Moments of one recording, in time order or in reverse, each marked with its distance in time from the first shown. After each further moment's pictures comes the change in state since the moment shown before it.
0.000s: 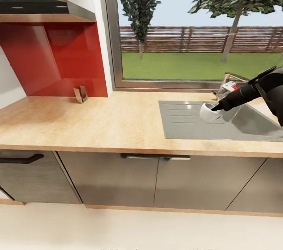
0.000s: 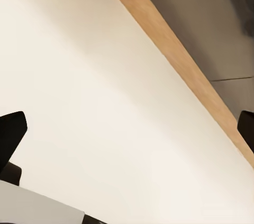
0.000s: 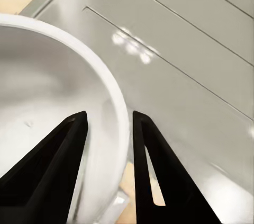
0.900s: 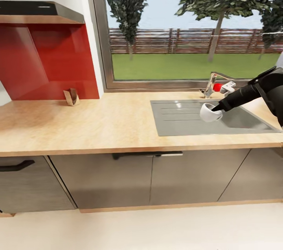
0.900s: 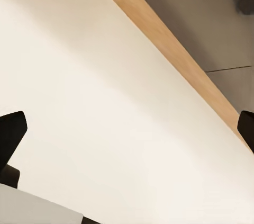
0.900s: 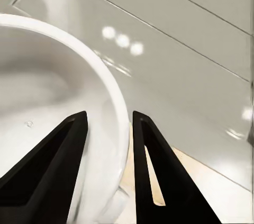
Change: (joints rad) left arm 0.000 0.000 0.001 0.002 0.000 0.000 0.000; right arm 0.000 0.000 0.000 0.007 0.000 0.000 0.000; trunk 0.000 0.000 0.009
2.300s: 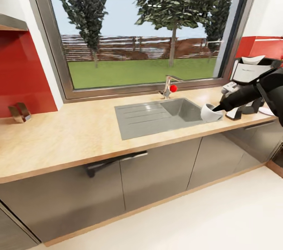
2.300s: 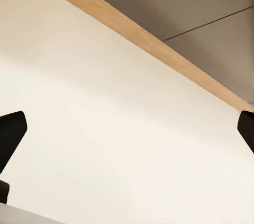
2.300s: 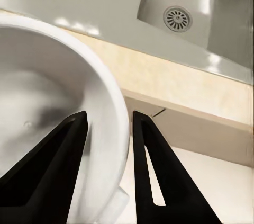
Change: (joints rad) left arm 0.000 0.000 0.000 0.001 0.000 0.000 0.001; right arm 0.000 -0.006 0.000 0.003 0.000 0.000 0.000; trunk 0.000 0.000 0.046
